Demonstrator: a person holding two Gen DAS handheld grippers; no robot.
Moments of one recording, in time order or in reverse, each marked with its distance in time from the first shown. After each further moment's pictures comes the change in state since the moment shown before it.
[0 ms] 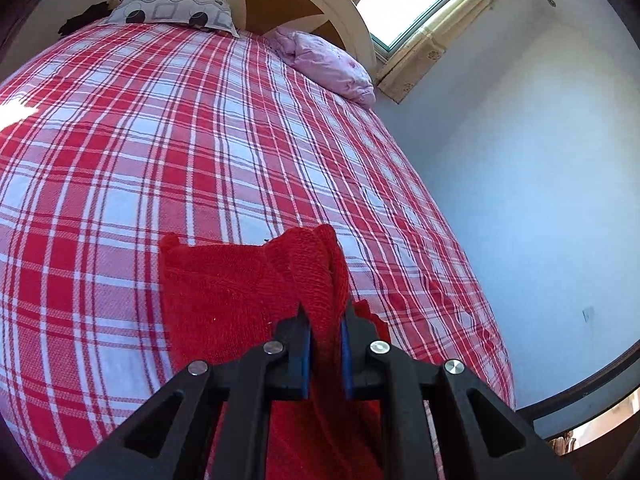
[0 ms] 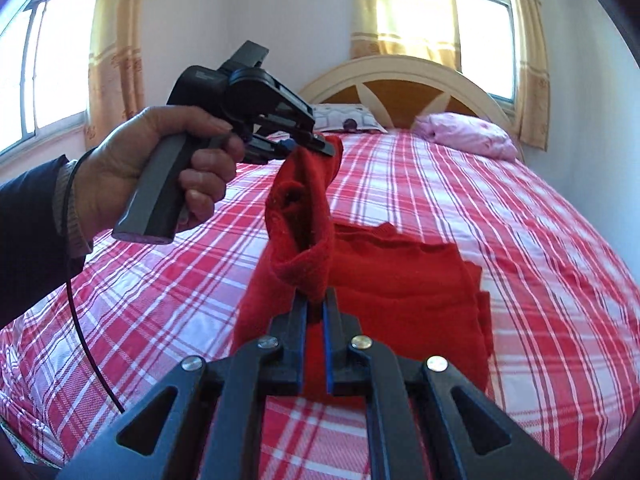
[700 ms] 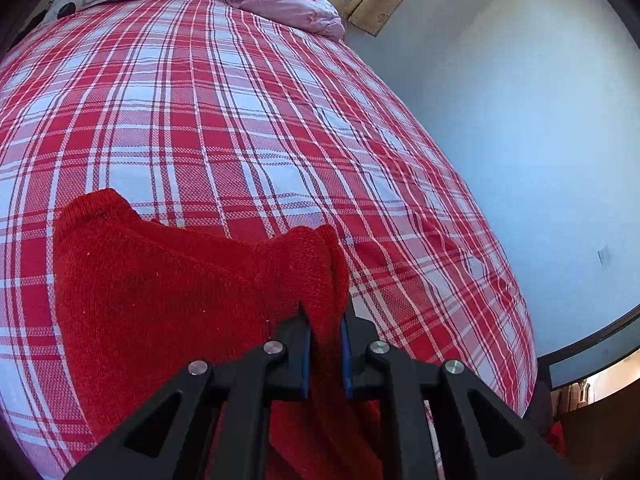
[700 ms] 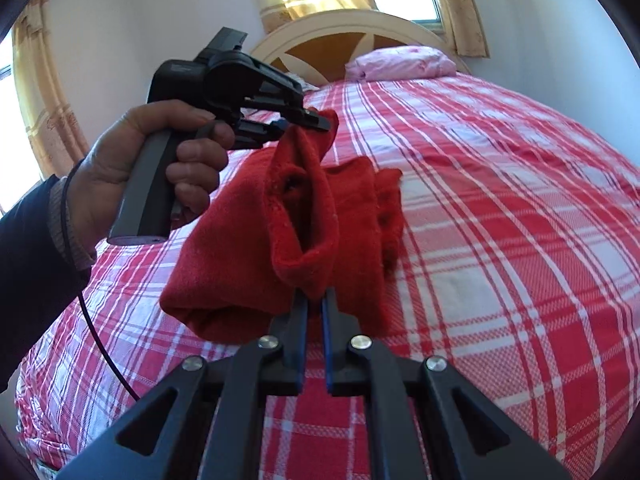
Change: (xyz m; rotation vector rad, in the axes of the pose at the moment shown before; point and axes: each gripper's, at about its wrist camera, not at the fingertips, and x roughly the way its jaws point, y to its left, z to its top) left arm 0.113 -0.075 -0.035 0.123 0.194 0.025; right arm -0.006 -0.100 -0.055 0.337 0.102 -0.009
